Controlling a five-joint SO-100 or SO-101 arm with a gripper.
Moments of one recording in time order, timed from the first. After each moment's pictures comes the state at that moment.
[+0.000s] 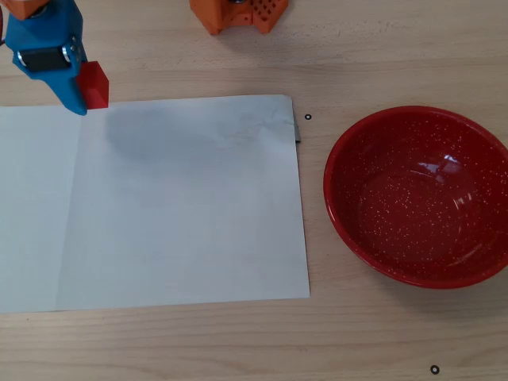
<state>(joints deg) -45.5 84.7 85.3 87.7 43.9</state>
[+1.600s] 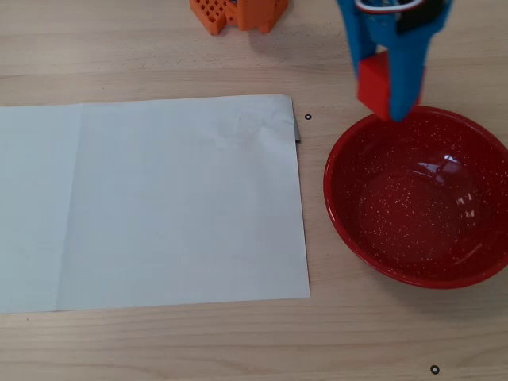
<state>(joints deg) 29.6 84.6 53.0 96.9 -5.4</state>
